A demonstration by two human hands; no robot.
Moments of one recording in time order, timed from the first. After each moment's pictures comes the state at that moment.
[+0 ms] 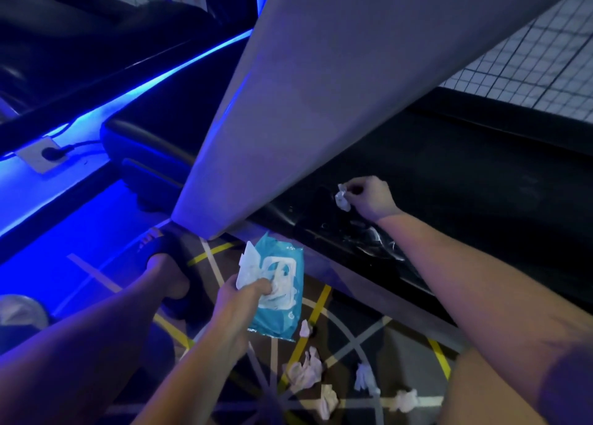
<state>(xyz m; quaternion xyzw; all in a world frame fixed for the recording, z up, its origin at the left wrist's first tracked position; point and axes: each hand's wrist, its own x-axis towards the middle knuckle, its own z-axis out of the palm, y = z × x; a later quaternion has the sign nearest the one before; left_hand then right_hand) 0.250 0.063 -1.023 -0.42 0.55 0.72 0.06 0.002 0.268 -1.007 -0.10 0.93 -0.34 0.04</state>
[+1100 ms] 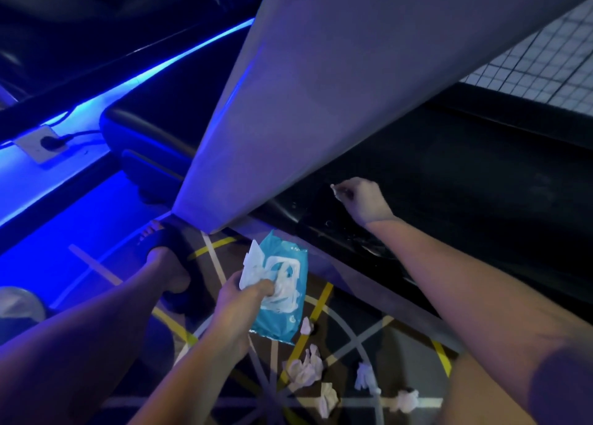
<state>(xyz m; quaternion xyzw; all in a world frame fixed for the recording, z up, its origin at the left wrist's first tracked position) 0.250 0.062 -1.033 -0.42 0.56 0.71 0.05 -0.003 0.250 -1.039 -0.21 0.93 -0.29 -0.02</state>
